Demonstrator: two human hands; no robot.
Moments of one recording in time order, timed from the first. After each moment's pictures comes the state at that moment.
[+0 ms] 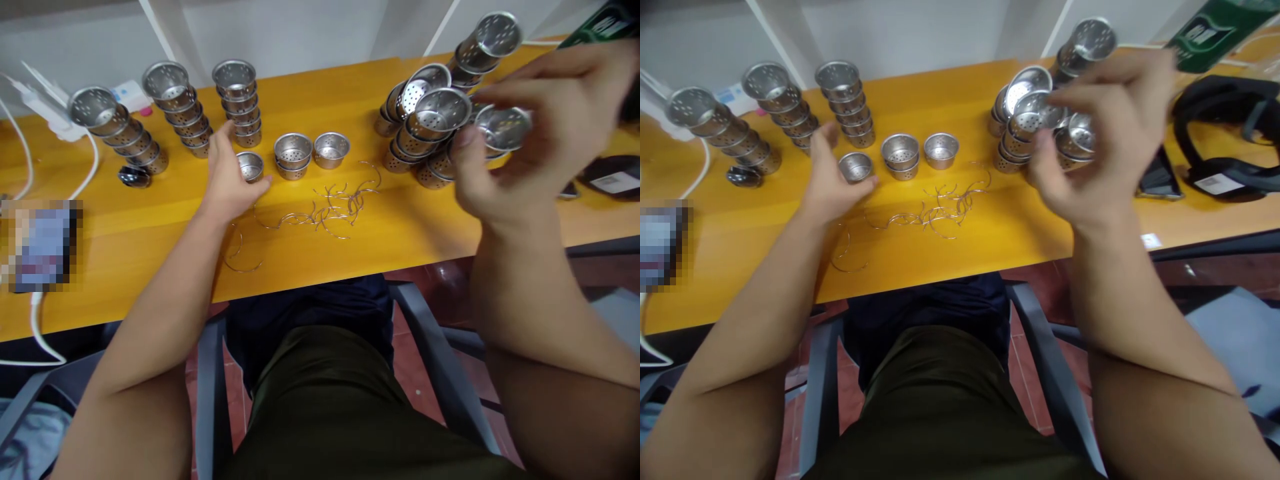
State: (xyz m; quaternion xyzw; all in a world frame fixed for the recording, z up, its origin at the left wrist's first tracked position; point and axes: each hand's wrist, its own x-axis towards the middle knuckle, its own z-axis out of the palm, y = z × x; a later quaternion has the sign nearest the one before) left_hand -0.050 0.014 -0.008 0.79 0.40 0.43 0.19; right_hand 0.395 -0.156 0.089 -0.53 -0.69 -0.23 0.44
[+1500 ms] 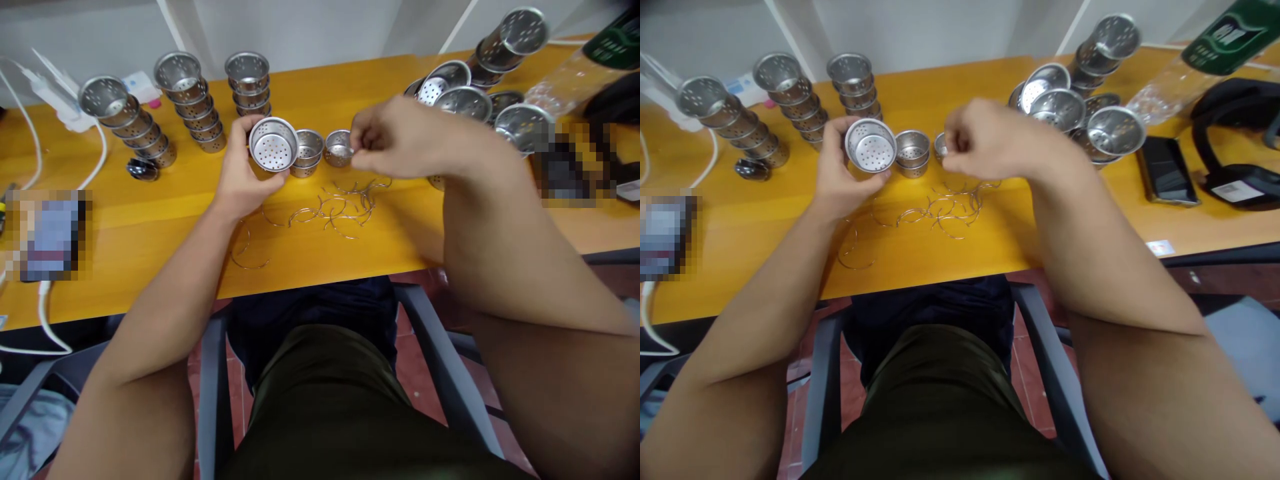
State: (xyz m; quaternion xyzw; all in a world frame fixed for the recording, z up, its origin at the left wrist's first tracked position) left_hand -0.020 -0.016 0.017 0.78 0.36 0.46 0.22; right_hand 0.293 -0.096 0.145 -0.55 -0.81 0.17 0.11
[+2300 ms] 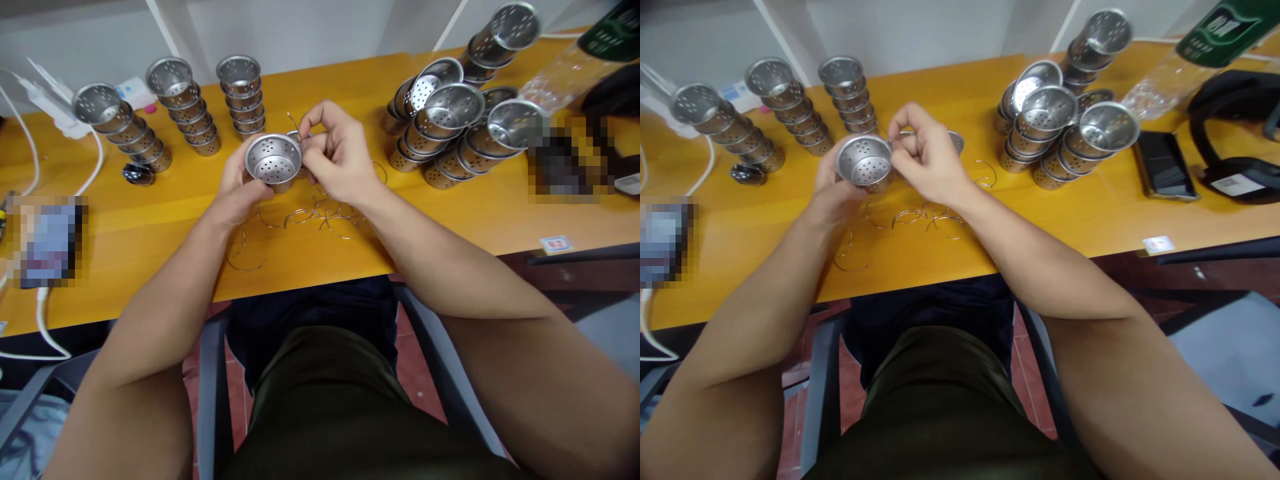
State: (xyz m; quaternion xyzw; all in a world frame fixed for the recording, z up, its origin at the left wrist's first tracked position) left_hand -0.014 0.007 -0.021 0.70 0.17 0.52 0.46; right_hand 0.224 -0.057 0.038 -0.30 -0.70 0.34 0.55
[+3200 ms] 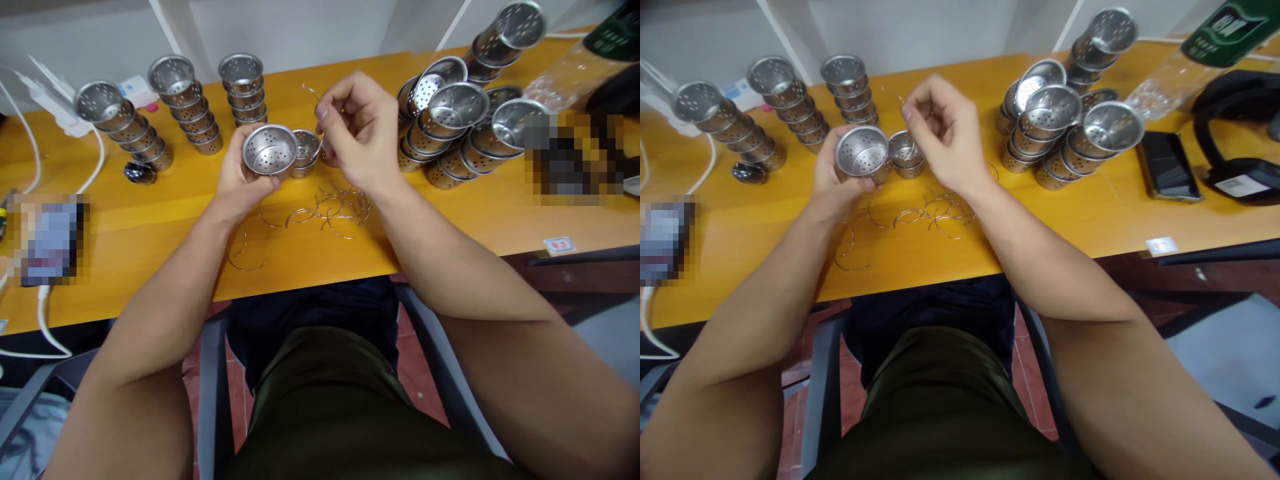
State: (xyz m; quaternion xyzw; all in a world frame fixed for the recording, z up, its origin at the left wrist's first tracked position) left_hand -0.016 0.007 -0.018 0.70 0.19 0.54 0.43; right_hand 0.235 -0.062 0.070 -0.36 -0.66 0.25 0.61
